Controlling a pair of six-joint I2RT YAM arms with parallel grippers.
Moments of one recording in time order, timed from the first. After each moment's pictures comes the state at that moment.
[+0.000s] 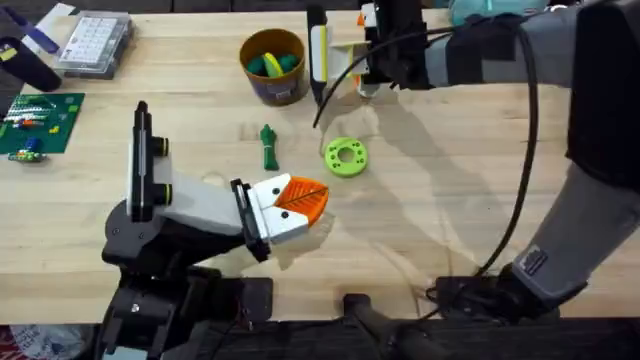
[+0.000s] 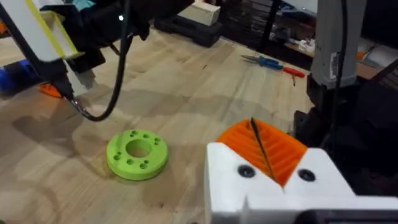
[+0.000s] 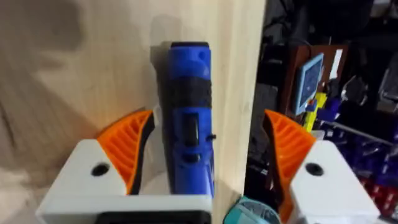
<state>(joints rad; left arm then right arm) -0.14 0.01 0.01 -0.10 1.05 -0.16 0.40 2.04 1.25 0.14 0.16 -1.29</state>
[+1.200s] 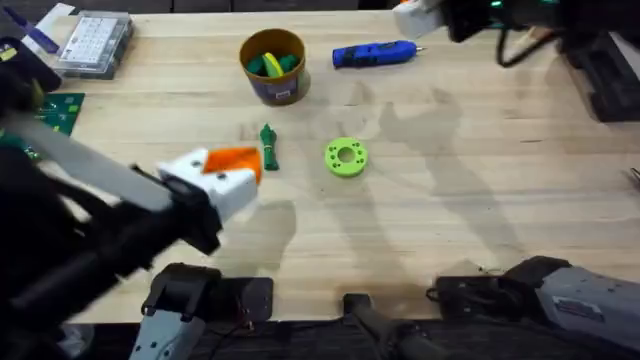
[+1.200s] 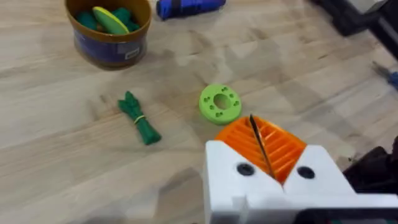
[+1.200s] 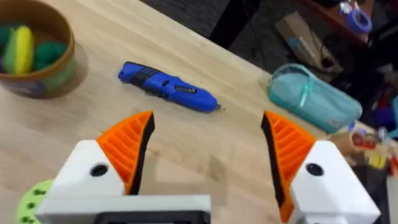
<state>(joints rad) -0.14 0.31 0.73 -0.95 0.44 -0.11 0.41 1.30 1.26 -0.52 0.25 -0.20</state>
